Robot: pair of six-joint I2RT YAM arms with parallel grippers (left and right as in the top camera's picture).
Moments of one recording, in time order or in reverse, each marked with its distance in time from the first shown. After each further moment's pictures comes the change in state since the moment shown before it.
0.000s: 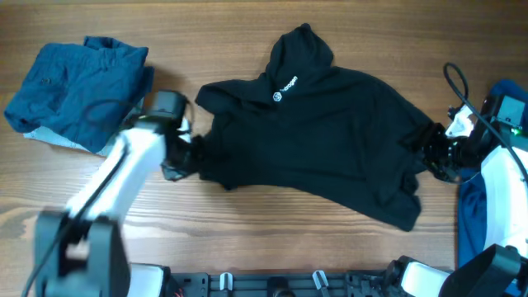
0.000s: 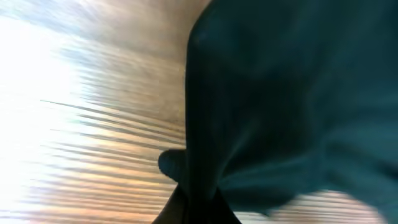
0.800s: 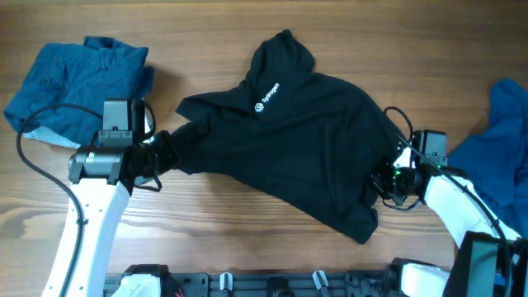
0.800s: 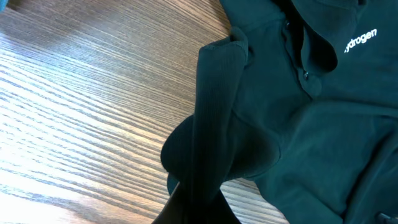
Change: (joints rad) left arm 0.114 -0.369 0.002 -0.071 -0.107 0.000; right arm 0.259 0.008 -0.471 0.537 0.078 0.378
